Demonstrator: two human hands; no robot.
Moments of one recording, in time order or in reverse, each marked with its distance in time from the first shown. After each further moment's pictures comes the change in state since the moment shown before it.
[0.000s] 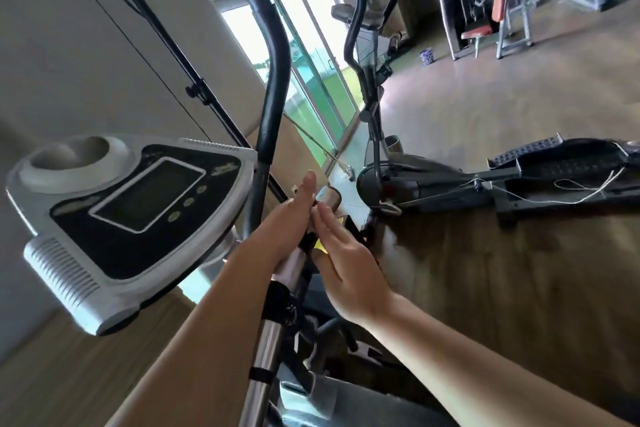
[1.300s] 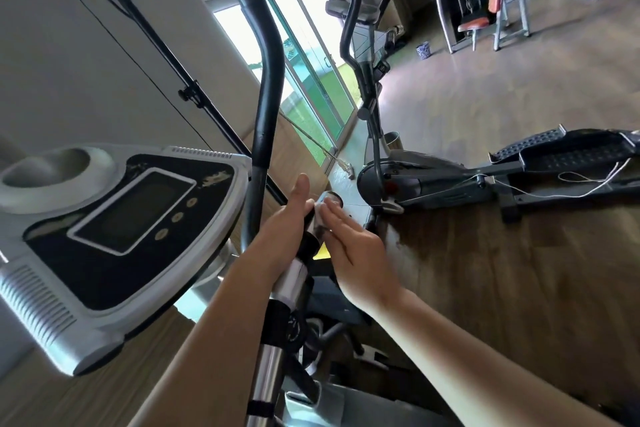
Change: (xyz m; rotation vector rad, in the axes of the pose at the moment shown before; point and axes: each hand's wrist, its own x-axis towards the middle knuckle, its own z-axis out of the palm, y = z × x) left_hand 0.016 -0.014 -0.003 -0.106 -0.007 -0.012; right_hand 0.030 0.030 0.006 0.129 0.152 0.083
